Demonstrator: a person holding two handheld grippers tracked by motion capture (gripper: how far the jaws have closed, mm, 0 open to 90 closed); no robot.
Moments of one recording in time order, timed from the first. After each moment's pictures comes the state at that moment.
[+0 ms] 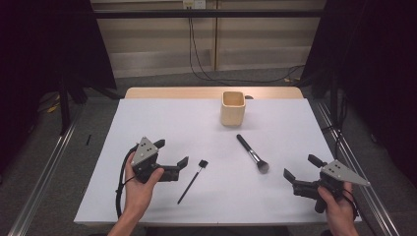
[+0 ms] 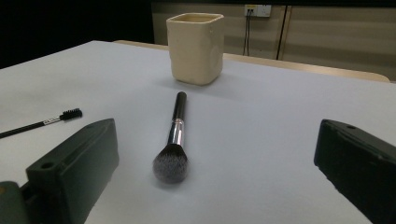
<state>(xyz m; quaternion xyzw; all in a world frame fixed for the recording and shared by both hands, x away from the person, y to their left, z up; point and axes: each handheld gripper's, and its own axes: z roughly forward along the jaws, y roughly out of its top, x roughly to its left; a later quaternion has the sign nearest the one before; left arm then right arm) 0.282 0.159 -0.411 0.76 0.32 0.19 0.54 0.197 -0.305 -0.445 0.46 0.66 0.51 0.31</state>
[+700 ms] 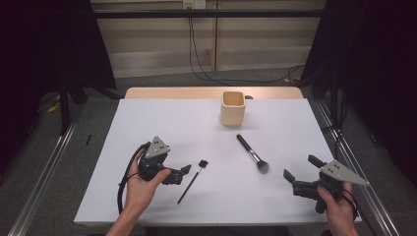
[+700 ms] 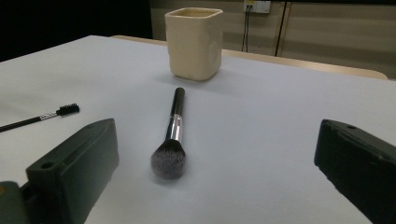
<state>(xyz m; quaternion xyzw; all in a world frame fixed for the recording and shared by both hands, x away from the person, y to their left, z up) 0.288 0.149 -0.405 0.84 0.31 0.15 0.43 0.197 -0.305 -0.446 0.46 0.66 0.50 0.31</state>
